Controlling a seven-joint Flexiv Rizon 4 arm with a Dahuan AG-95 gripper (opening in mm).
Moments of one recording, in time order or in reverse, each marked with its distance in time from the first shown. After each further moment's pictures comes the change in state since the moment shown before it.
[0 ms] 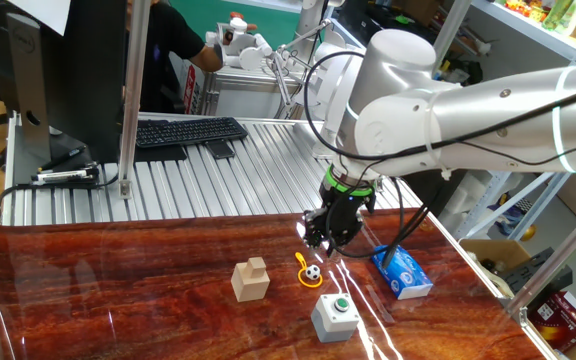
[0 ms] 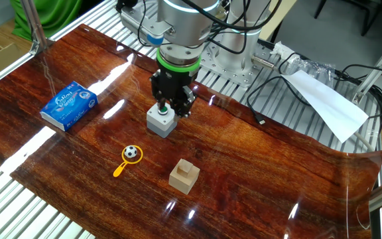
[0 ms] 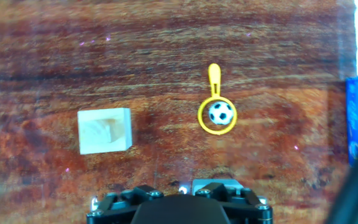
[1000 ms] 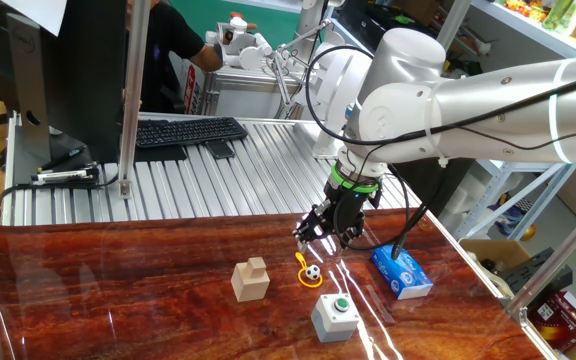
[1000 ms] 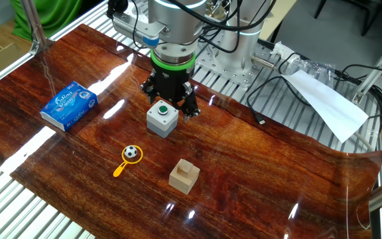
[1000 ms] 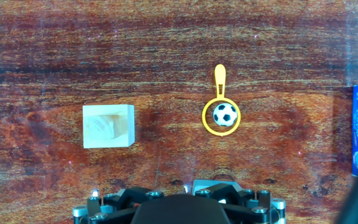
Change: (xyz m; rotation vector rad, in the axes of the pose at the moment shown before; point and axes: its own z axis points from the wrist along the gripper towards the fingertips) arm -0.003 0.000 -0.002 -0.060 0.019 -0.168
